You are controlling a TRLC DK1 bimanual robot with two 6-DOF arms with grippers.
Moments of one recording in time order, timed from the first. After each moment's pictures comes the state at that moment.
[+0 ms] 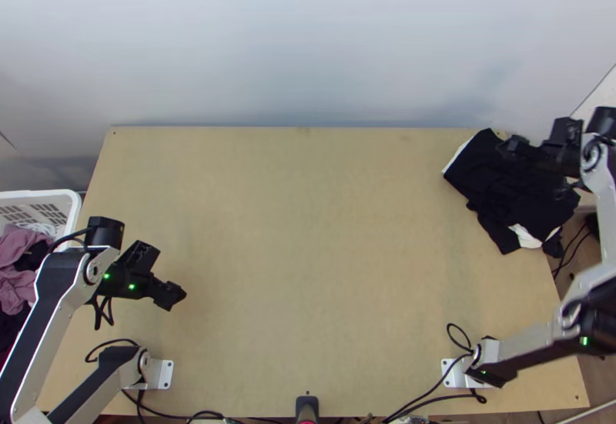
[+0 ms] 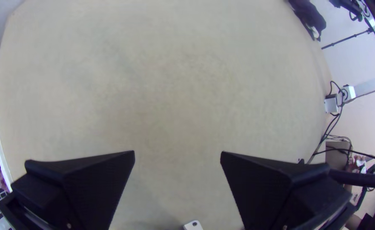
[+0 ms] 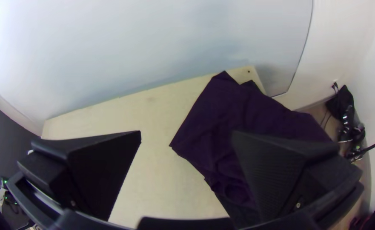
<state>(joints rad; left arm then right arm) 0.05 0.96 0.79 -1.18 0.31 0.39 -0.37 1.63 1.55 -0.74 -0.43 -0.05</state>
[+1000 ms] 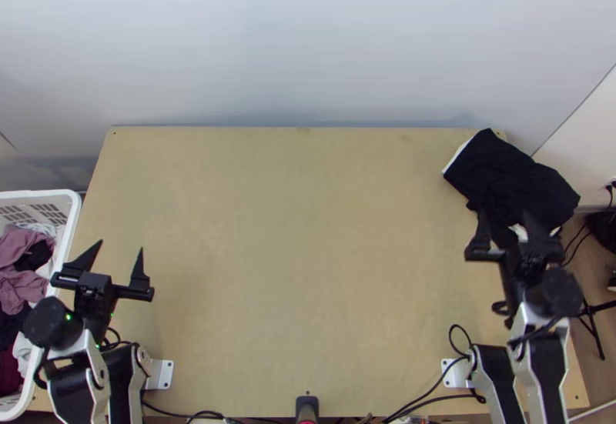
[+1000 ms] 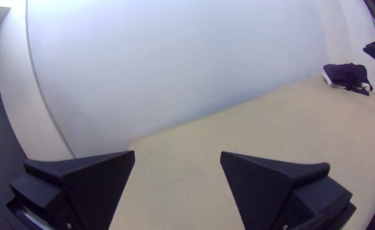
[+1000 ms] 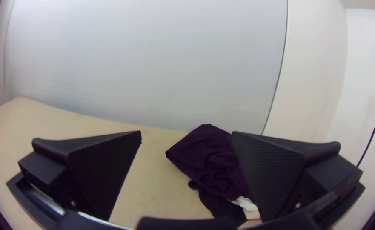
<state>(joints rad) 0.37 0.09 0.38 -0.44 0.31 0.41 -0.07 0.39 0.35 -0.01 0.01 -0.15</state>
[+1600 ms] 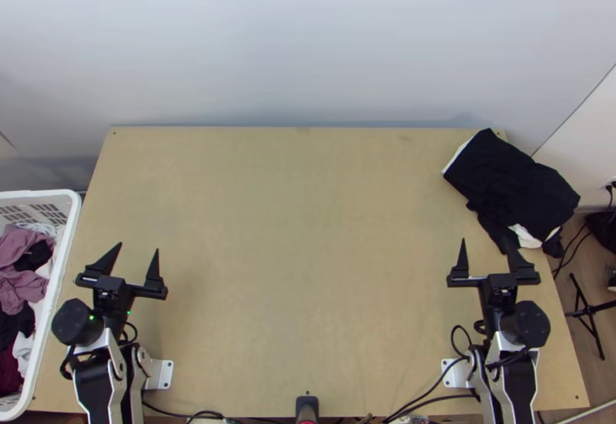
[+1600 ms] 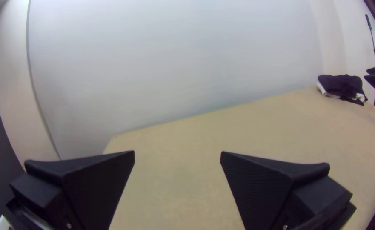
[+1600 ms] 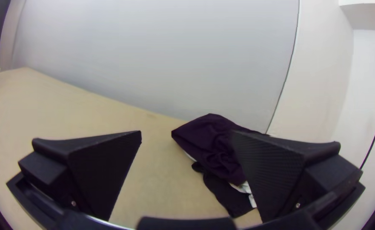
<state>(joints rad) 0.34 0.00 0.12 -0.22 0.37 0.29 -0.02 0.03 0.04 0.00 0.02 -0.28</state>
